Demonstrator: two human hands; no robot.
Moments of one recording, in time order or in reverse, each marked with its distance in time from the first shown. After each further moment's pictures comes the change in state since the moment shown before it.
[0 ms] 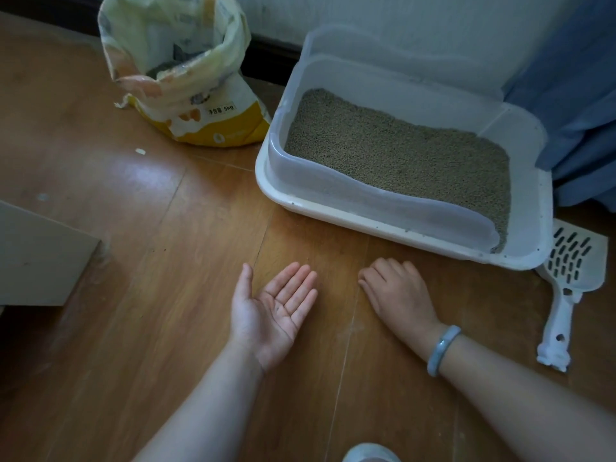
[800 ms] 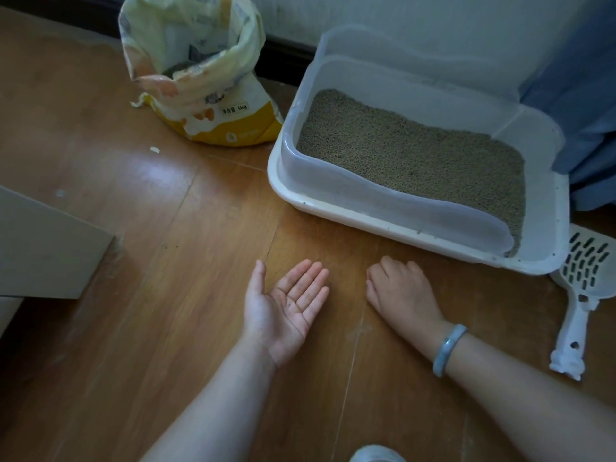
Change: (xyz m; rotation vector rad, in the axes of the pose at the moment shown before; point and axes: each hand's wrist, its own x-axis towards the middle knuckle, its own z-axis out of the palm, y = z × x) left_hand 0.004 -0.001 0.001 -0.008 -0.010 0.002; right_hand 0.013 -0.011 -0.005 -0.097 -0.194 0.064
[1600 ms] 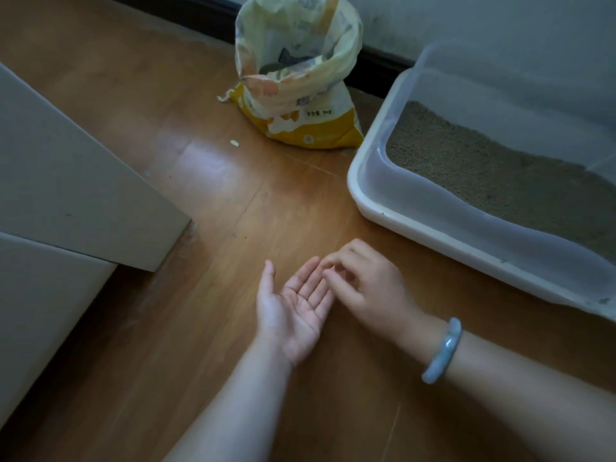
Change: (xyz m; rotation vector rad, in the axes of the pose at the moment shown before) left_hand -0.011 0.044 -0.038 -0.170 0.042 0.143; right_hand 0.062 -0.111 -0.059 0.816 0.060 -0.214
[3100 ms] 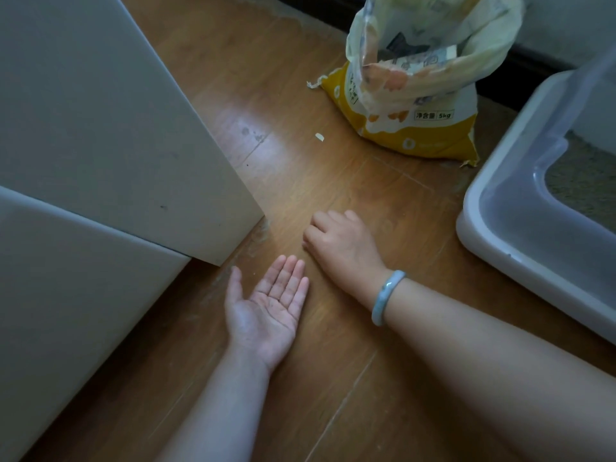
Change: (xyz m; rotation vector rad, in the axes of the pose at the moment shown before) left_hand -0.002 0.099 -0.061 -0.246 0.145 0.269; right_hand 0.133 -0.011 0.134 -0.574 -0.024 -0.438
